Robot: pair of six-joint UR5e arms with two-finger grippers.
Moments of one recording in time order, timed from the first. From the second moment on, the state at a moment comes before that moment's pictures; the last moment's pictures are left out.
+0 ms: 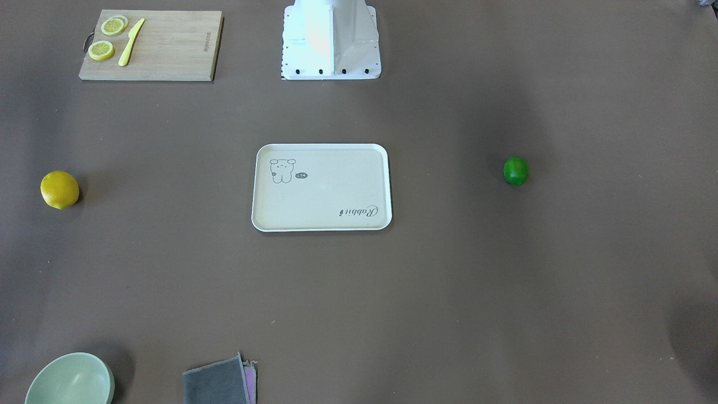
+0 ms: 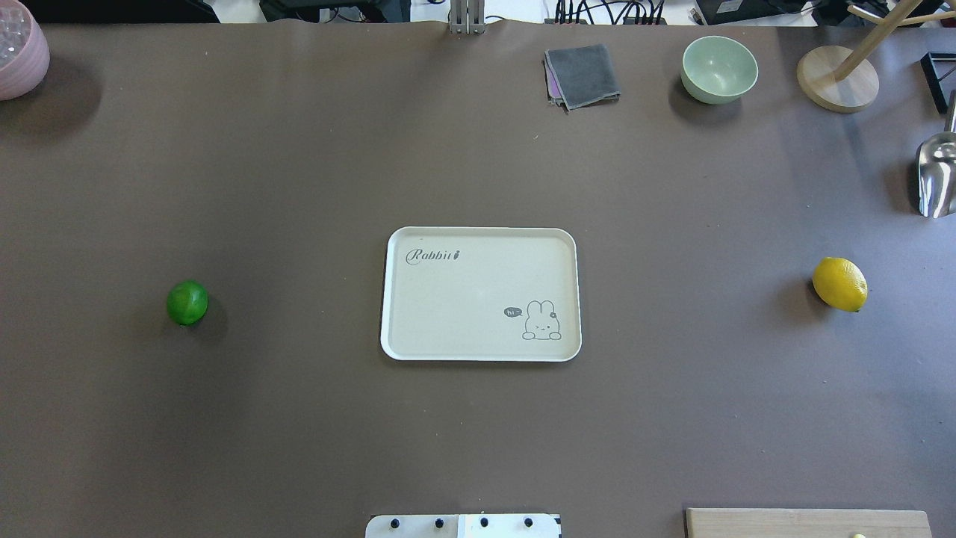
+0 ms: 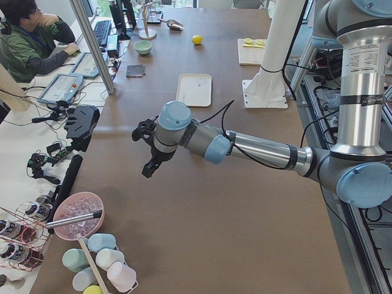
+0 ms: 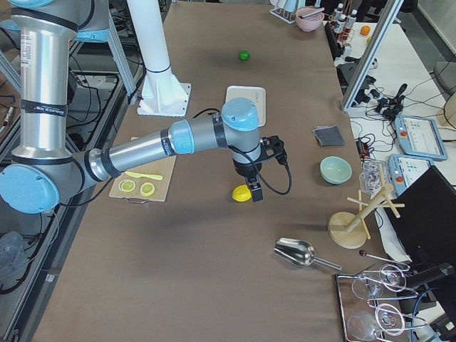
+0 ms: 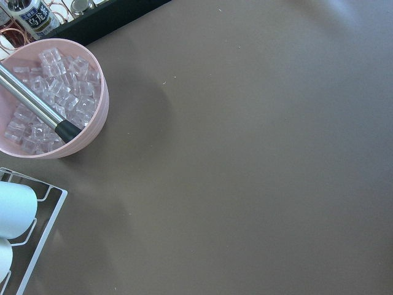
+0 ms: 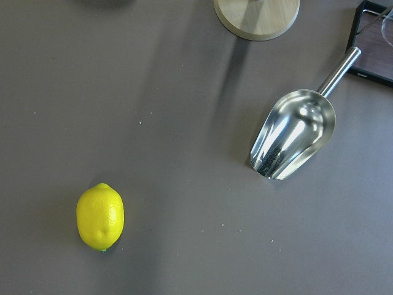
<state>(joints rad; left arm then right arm) -1.56 -1.53 -1.83 -1.86 -2.37 0.17 1.57 -1.68 2.02 -1.67 2.31 -0.14</state>
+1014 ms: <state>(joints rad) -1.37 -1.51 -1.82 -1.99 -2.36 -0.27 1.31 -1.67 2.02 -1.46 2.28 0.33</state>
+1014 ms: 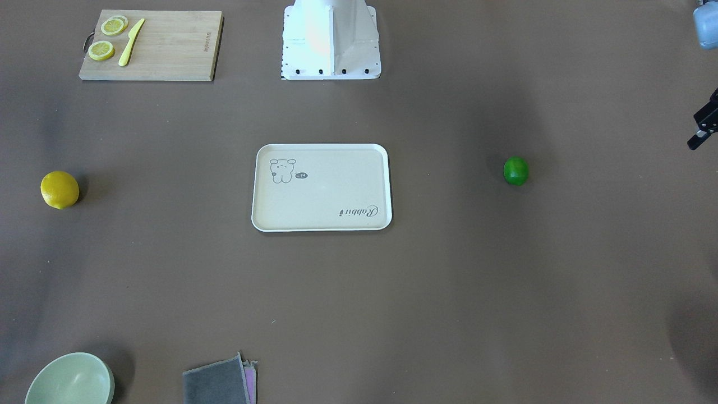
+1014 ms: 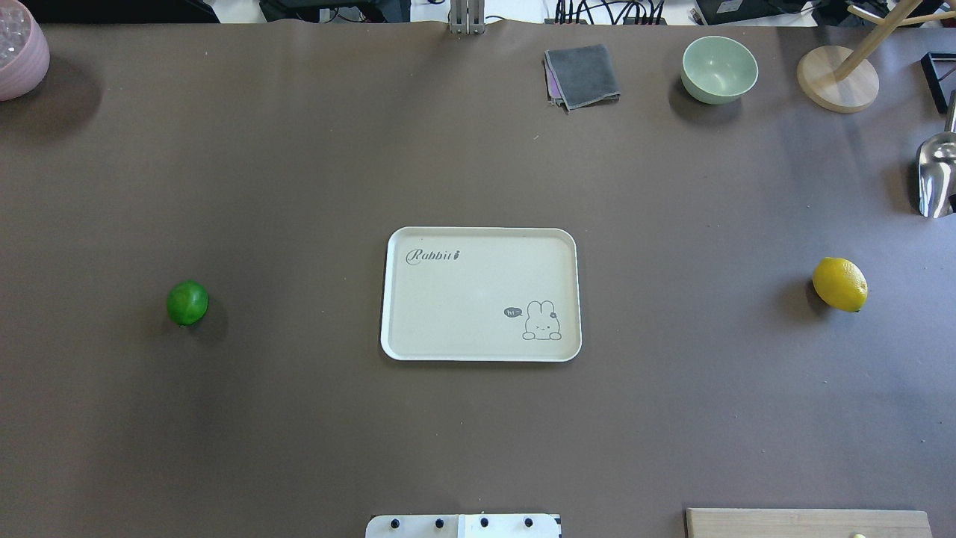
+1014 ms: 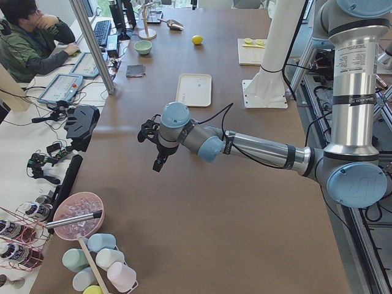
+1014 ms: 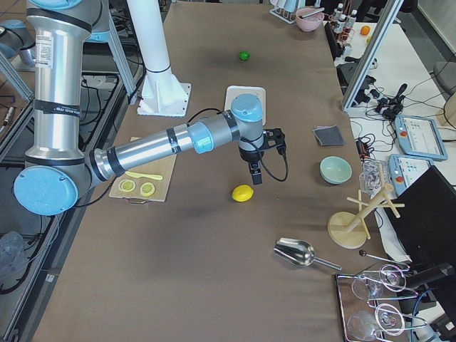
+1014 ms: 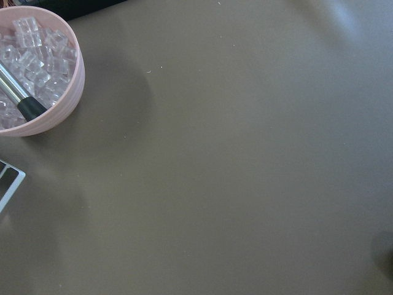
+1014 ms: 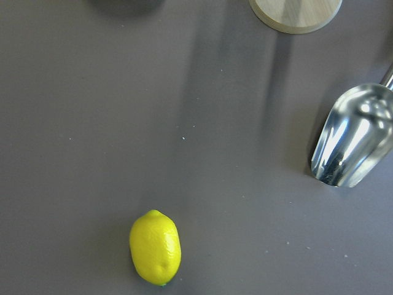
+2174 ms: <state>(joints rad) -0.83 -1.56 -1.74 -2.31 -2.10 -0.75 1.20 -1.68 2.01 -1.35 2.21 0.49</state>
